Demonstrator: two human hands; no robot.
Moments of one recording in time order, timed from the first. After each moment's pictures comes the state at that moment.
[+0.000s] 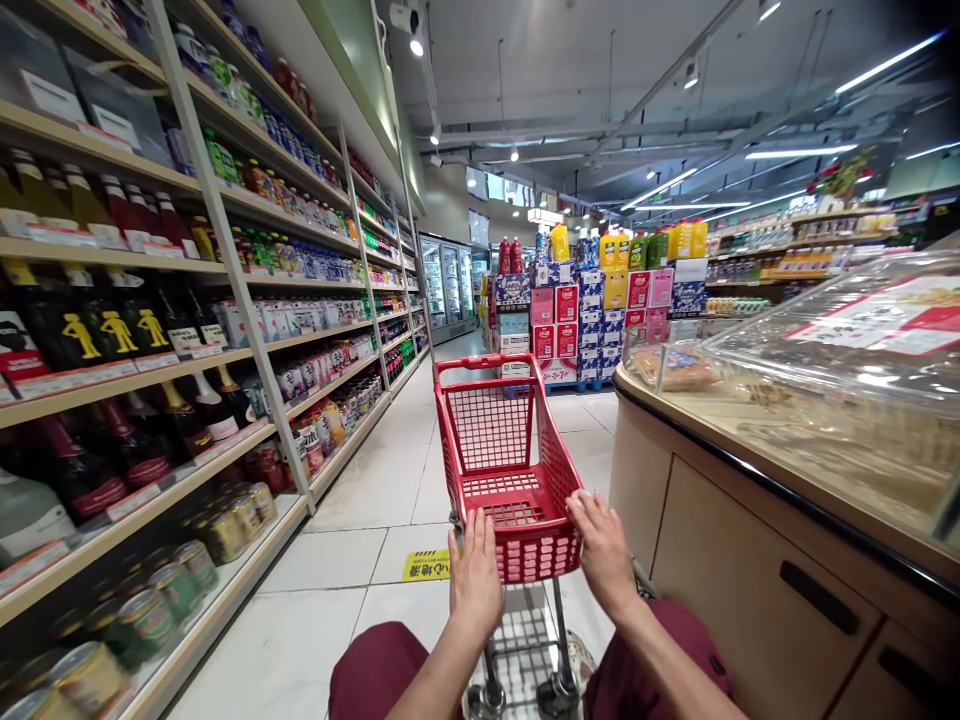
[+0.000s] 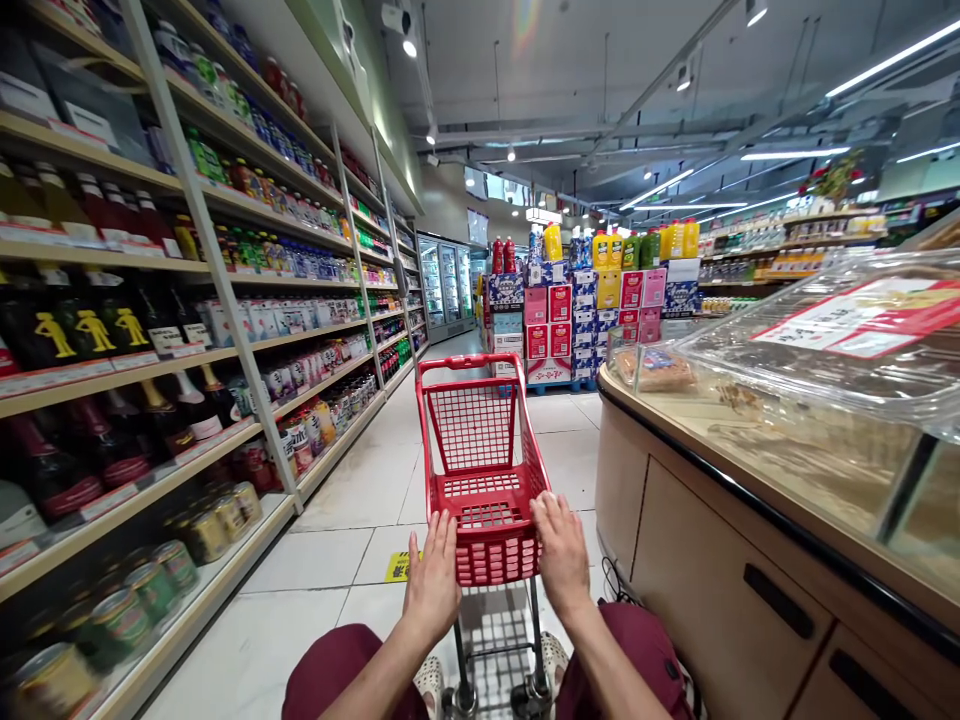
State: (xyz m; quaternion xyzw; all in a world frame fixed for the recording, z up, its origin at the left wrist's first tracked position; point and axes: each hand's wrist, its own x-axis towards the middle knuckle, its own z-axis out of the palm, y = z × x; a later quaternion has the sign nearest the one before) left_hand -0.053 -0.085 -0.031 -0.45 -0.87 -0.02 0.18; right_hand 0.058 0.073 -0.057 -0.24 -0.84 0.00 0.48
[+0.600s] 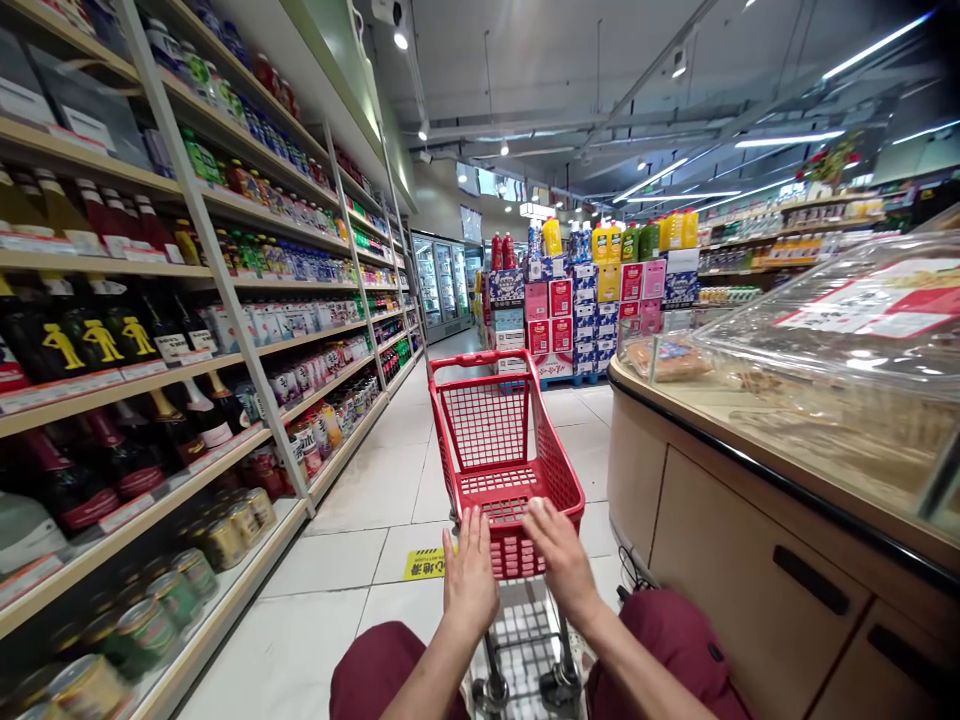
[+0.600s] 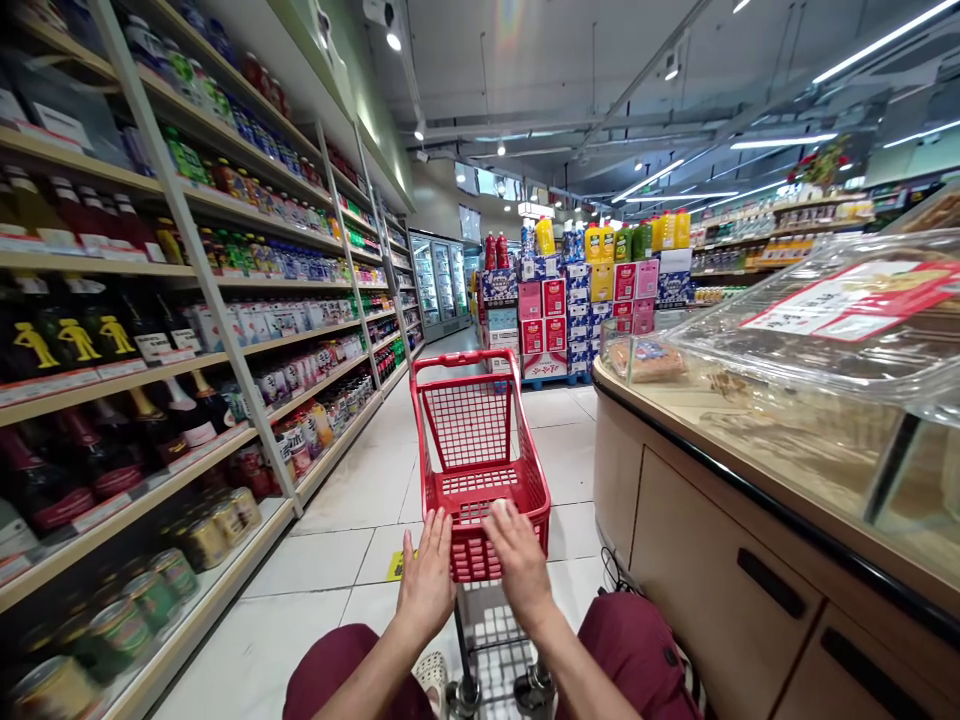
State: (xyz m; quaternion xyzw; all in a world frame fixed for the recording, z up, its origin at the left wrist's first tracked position) left_hand -0.053 -0.086 -0.028 -0.46 -0.87 -0.03 0.18; right_hand 0.053 0.056 -0.058 -0.12 -0.86 0.02 0.50
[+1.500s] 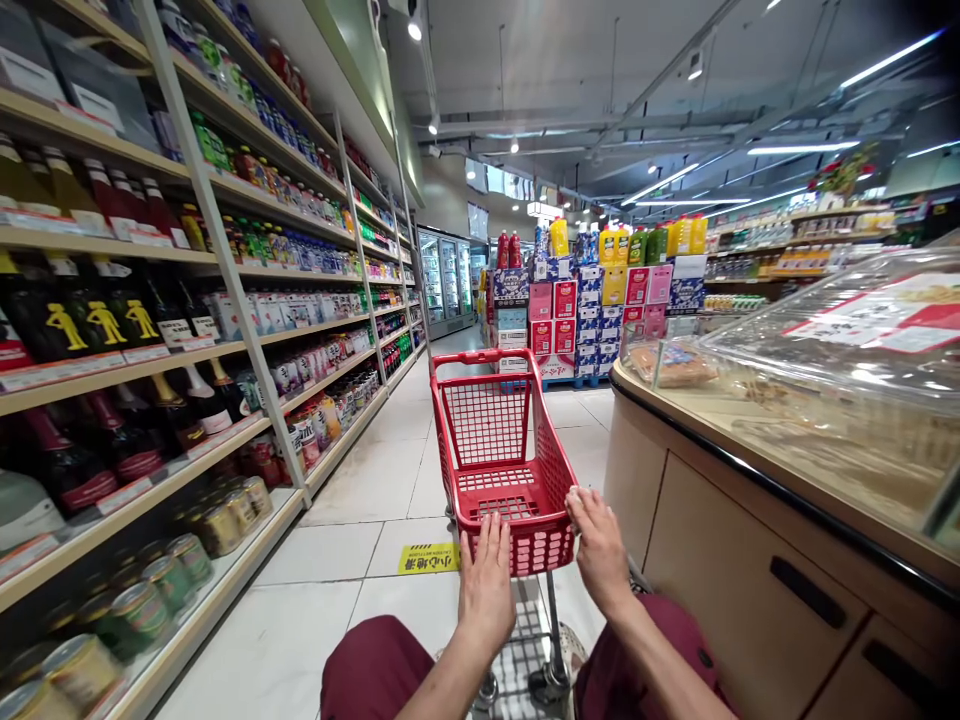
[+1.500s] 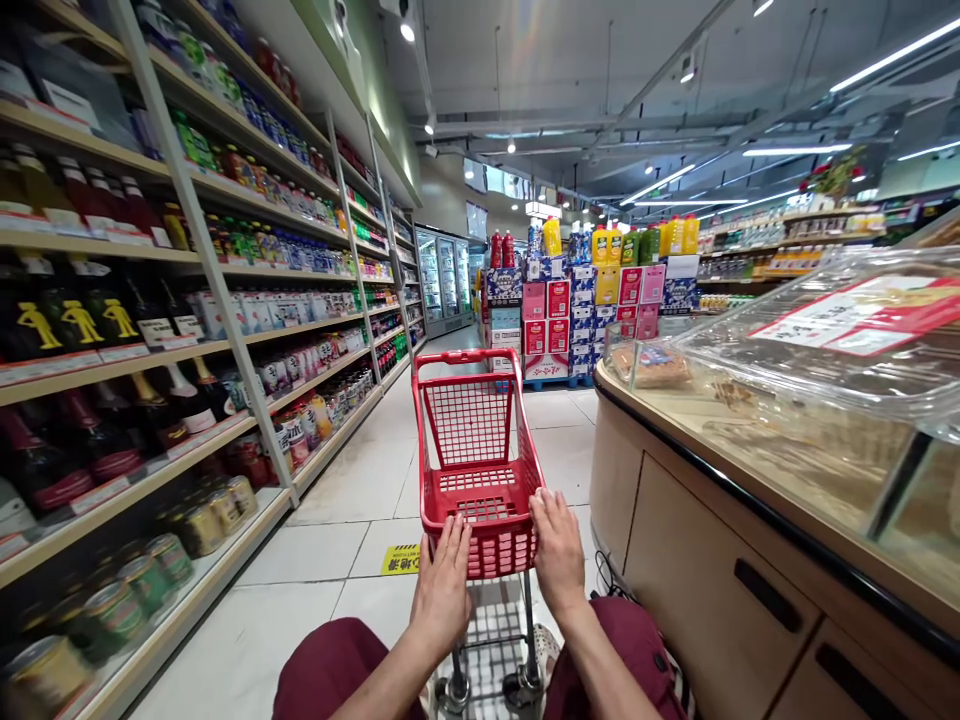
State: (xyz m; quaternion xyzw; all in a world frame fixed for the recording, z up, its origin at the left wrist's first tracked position) left_hand -0.026 -0.080 -0.032 -0.51 -0.85 -0.04 0.16; right_hand 0.061 0.073 -0.058 -0.23 -0.83 0.01 0.51
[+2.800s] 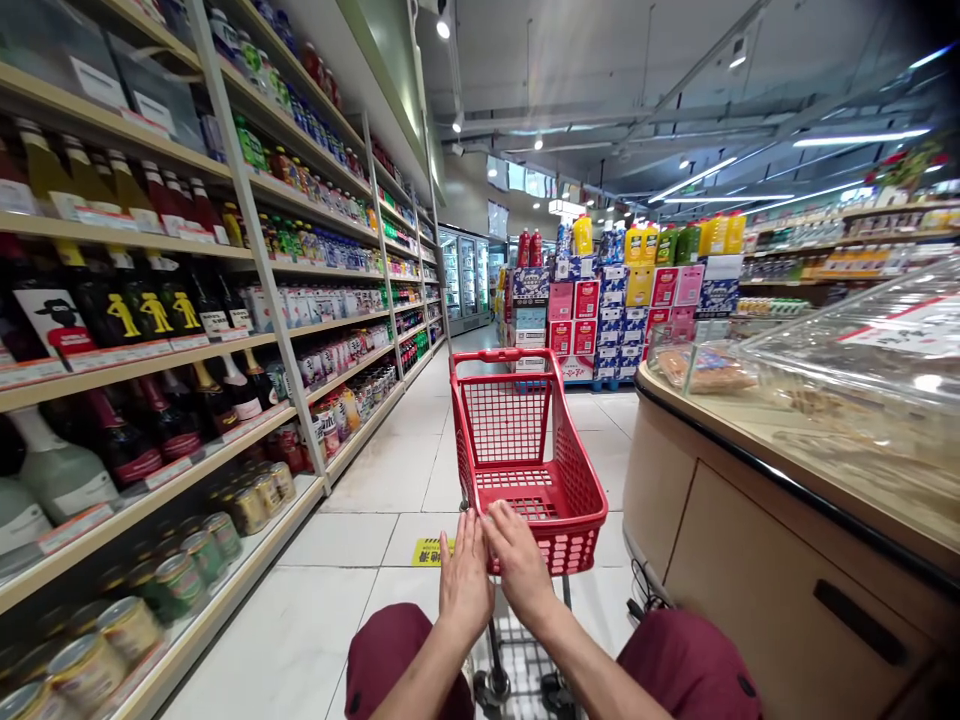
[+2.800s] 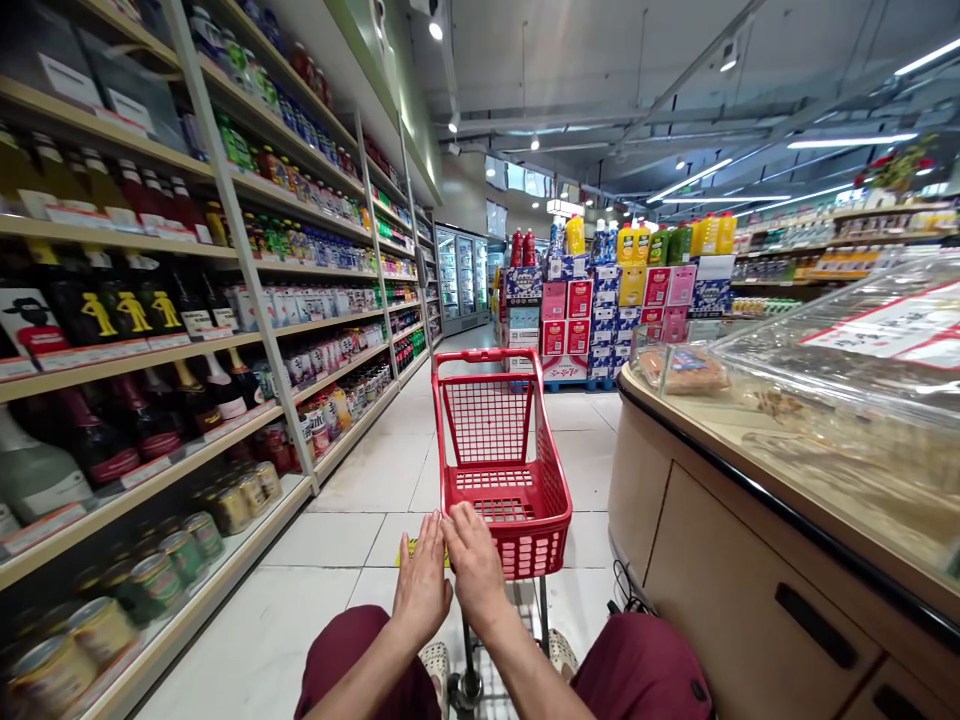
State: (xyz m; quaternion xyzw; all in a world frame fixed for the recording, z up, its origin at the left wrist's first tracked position) left_hand -0.064 -0.117 -0.034 -0.41 -0.90 -0.04 0.14; right_hand -0.005 0.001 -0.050 -0.06 -0.88 0.06 0.48
